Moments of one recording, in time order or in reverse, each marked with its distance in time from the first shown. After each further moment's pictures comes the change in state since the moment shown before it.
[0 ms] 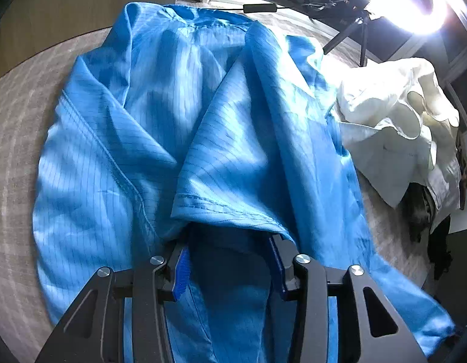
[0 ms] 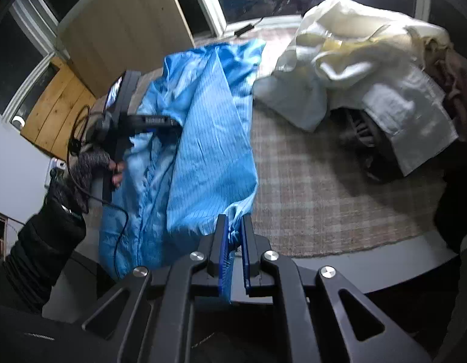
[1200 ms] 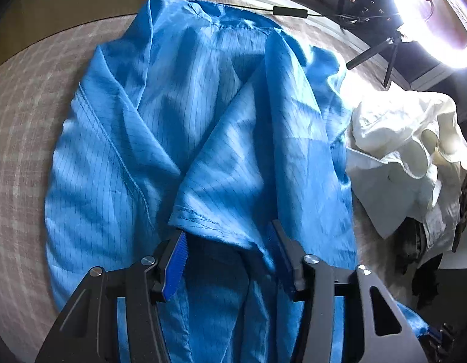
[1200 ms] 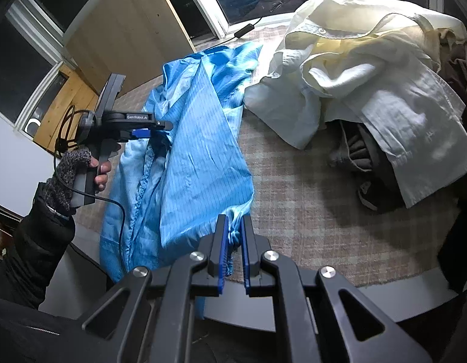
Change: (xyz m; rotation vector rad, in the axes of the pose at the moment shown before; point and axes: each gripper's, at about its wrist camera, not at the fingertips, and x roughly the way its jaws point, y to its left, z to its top) left arm -0.010 -0.002 0.023 -0.161 0.067 0.041; right arm 0.009 -0.054 0.036 -0.010 0.004 0.110
